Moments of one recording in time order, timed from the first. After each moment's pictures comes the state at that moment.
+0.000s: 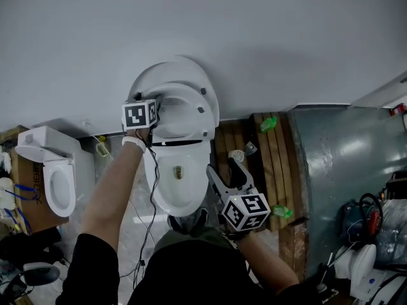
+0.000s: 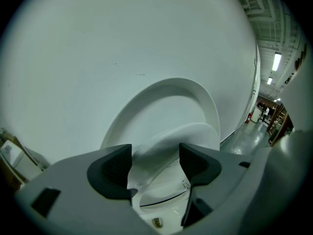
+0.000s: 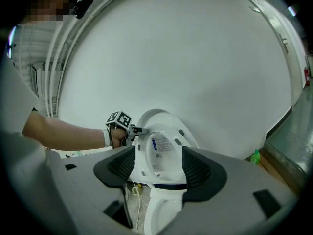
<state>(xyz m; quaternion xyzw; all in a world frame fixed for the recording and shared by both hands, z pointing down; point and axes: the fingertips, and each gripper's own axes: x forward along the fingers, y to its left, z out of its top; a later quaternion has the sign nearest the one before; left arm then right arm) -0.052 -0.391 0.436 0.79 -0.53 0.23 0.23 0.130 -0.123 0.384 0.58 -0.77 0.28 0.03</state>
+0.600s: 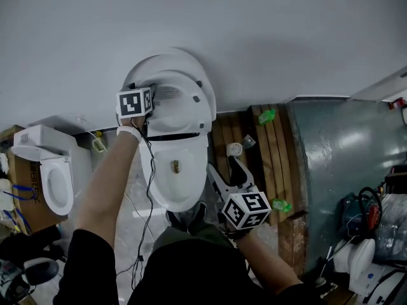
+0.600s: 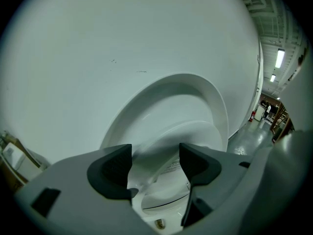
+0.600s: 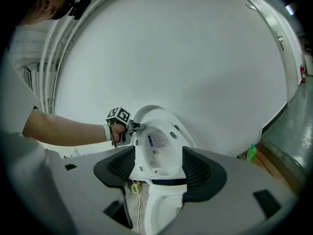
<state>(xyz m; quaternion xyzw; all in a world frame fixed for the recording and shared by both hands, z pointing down) -0.051 -0.415 0.444 0.78 -0.54 0.24 0.23 0.141 -0.120 0.402 0.59 -0.75 0.30 0.03</state>
